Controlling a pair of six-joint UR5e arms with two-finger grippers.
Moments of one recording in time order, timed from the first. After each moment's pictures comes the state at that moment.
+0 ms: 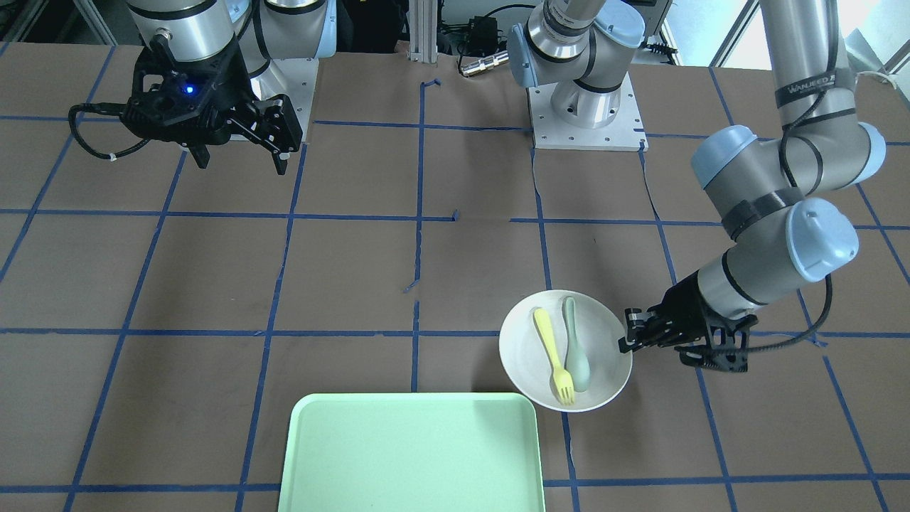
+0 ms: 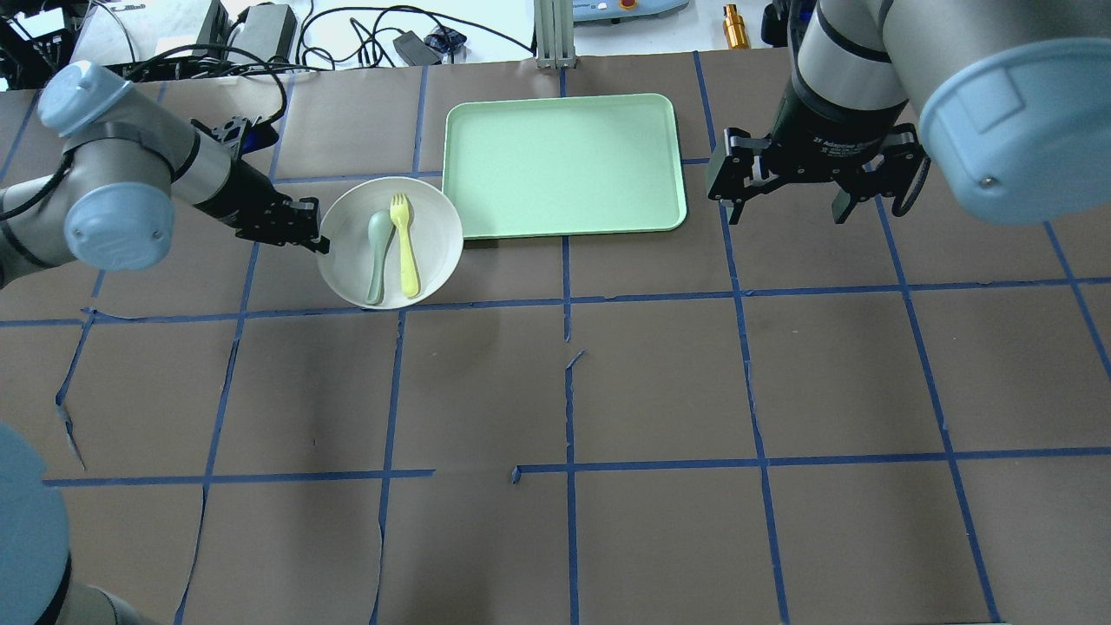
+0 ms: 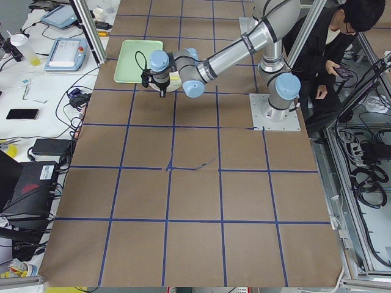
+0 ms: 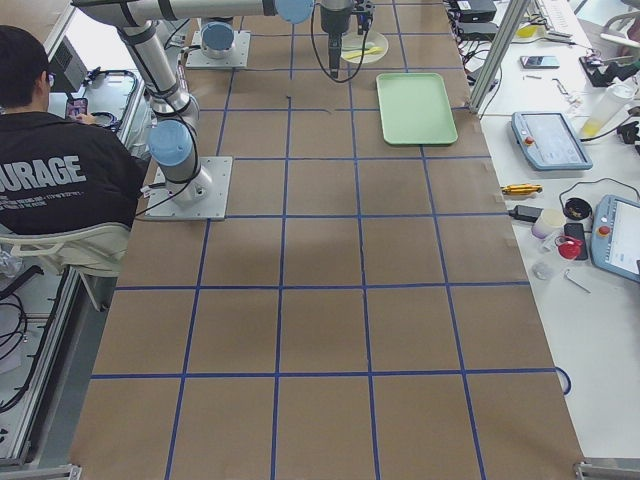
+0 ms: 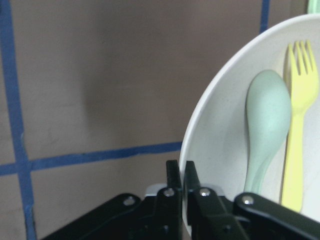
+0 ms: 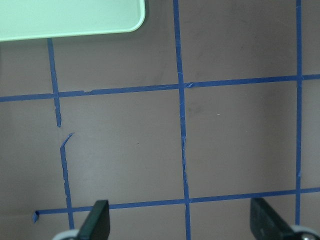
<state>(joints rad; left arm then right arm) -1.32 -1.97 -1.70 -1.08 1.23 0.27 1.66 -1.61 1.61 -1.60 -1.60 0.15</state>
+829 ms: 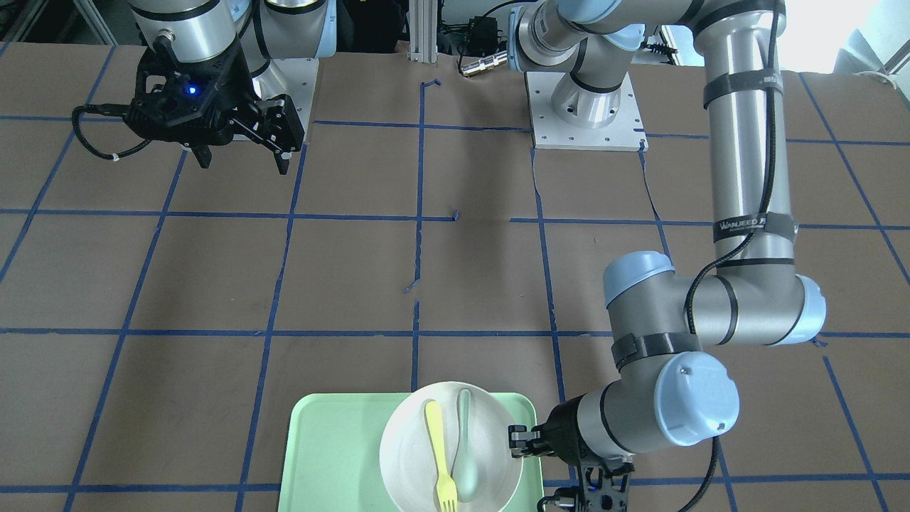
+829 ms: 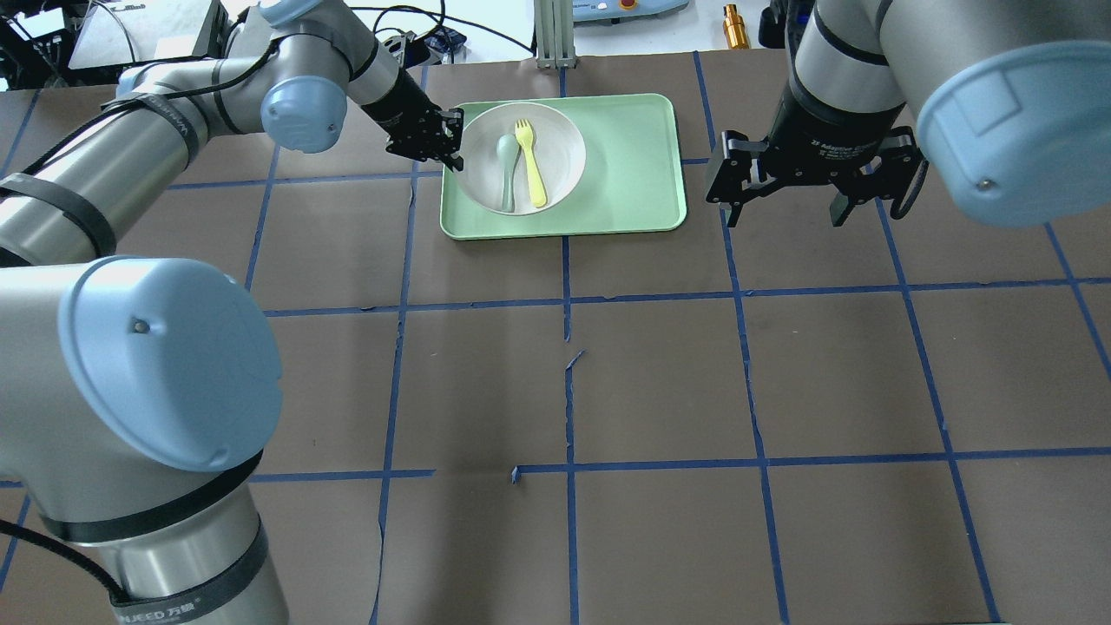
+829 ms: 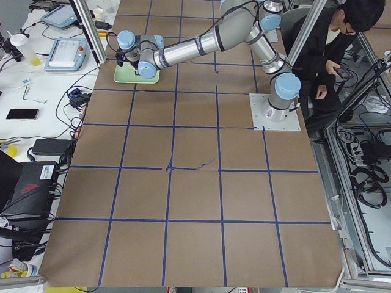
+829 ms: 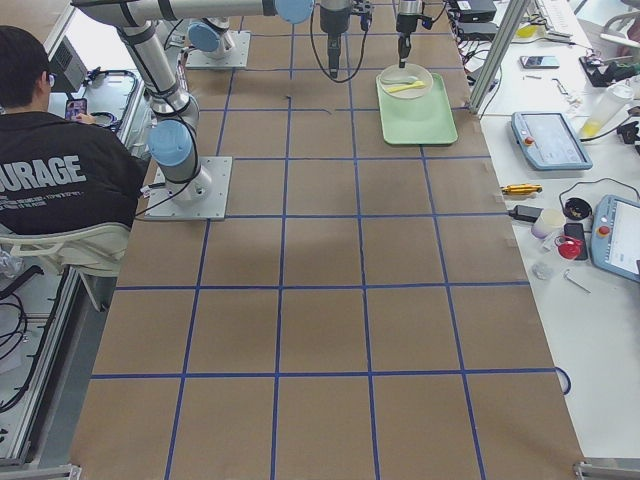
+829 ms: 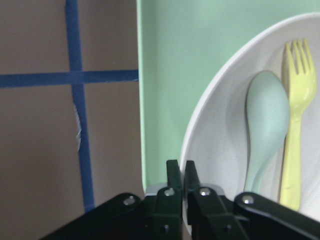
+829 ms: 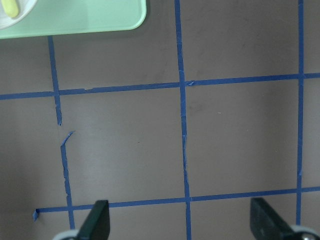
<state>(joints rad) -1.58 -2.35 -1.19 -1.16 1.19 -0.01 1.67 -1.61 1.61 -1.60 -1.60 0.15</state>
